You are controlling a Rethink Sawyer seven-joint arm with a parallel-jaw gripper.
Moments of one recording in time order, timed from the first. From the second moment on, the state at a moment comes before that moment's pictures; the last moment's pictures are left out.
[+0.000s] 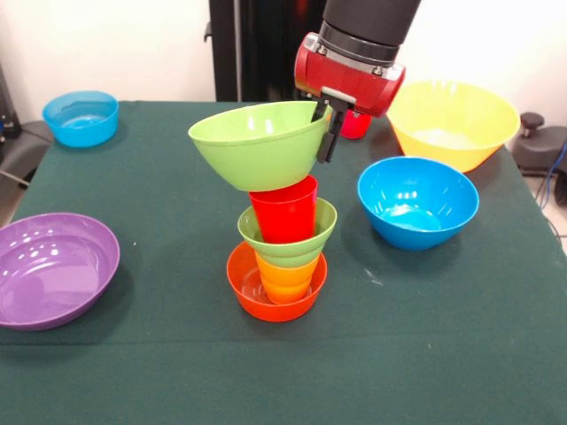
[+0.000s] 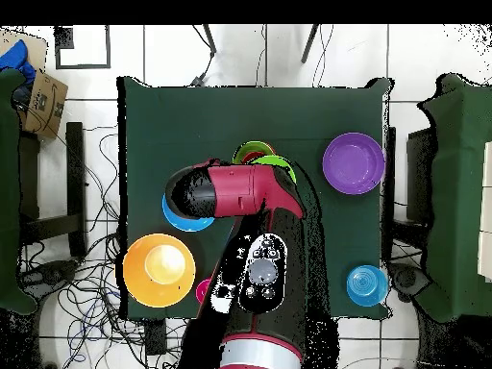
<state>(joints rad) -0.01 -0.64 -0.17 1.51 -0.20 0.53 2.18</state>
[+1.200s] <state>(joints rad) 0.00 -0.61 -0.18 1.42 -0.17 0.69 2.18</state>
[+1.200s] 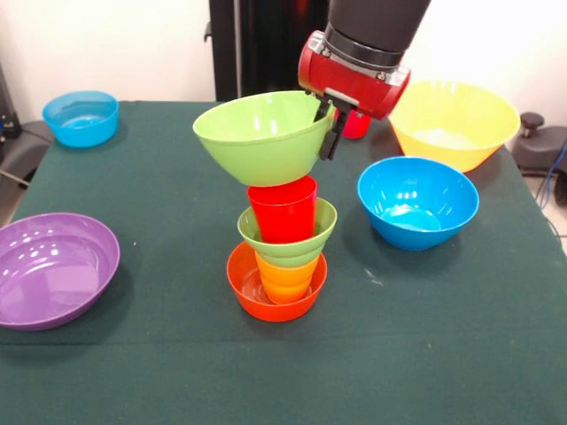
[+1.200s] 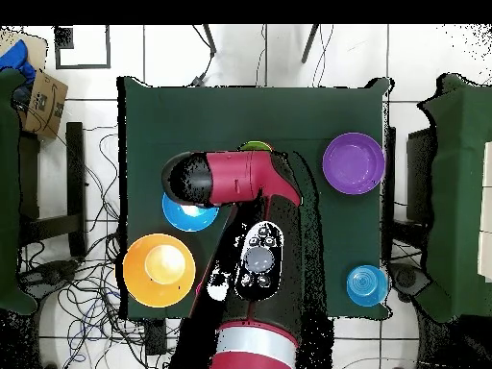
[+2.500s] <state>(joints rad) 0.02 -0.57 -0.18 1.35 -0.15 0.72 2.18</state>
